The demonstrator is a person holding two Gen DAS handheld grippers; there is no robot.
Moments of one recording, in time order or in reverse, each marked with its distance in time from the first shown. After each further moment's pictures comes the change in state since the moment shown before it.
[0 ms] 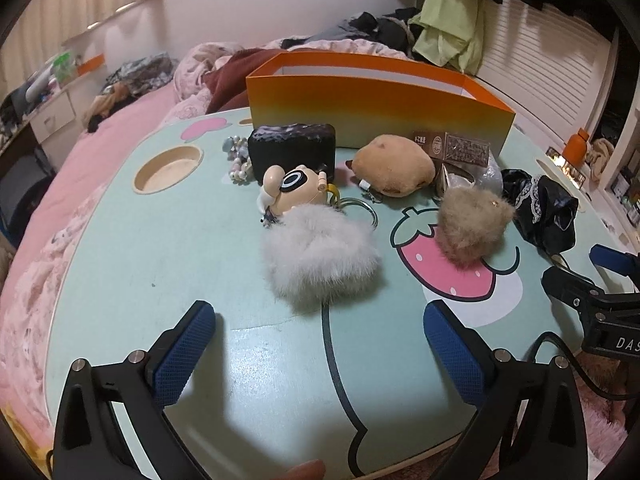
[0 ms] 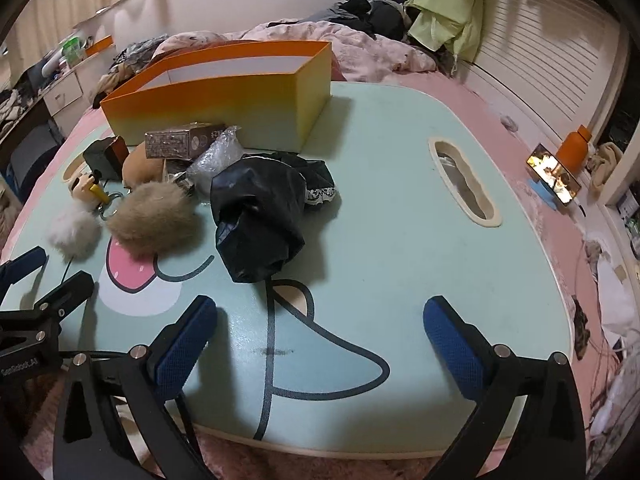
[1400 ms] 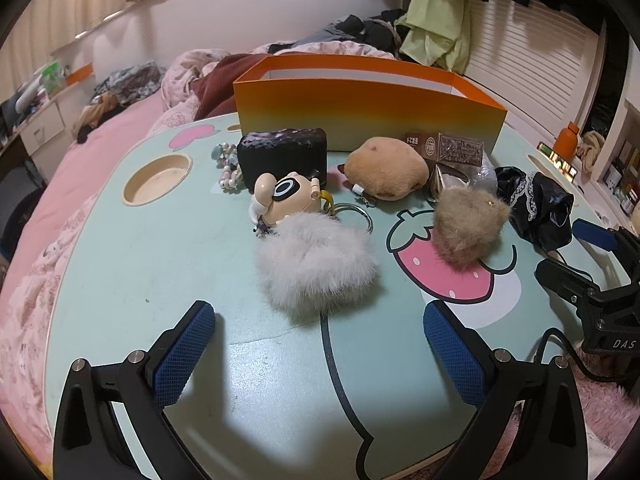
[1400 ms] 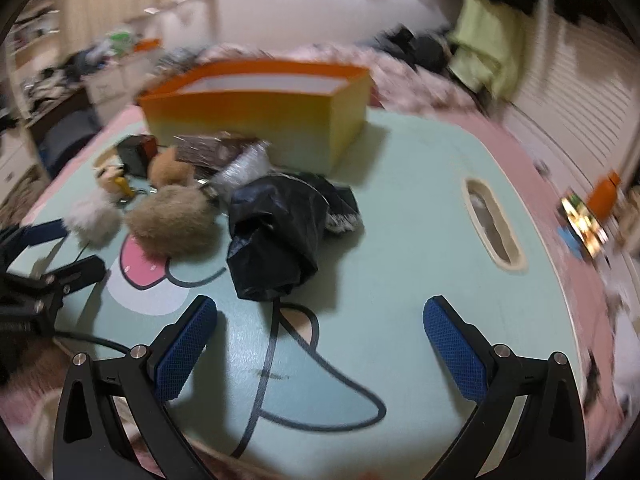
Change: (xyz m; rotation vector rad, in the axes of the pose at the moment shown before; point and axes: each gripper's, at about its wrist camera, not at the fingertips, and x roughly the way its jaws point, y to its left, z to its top) left arm 0.004 -0.003 0.004 0.039 -0.020 -0.032; right arm 0.003 -0.003 -0.012 -0.149 -0.167 0.126
